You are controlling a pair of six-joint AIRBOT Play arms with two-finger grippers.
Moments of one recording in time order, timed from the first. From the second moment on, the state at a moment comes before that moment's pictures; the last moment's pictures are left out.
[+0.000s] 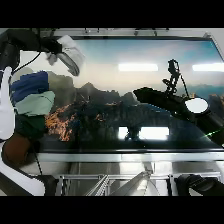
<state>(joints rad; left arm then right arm) -0.01 -1.83 2.00 -2.00 0.99 2.09 0.34 -1.07 0.74 -0.37 0.45 0.92</state>
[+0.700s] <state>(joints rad) -0.45 -1.42 1.31 -2.22 1.26 1.92 0.04 -1.02 0.73 -0.58 1.07 1.11</state>
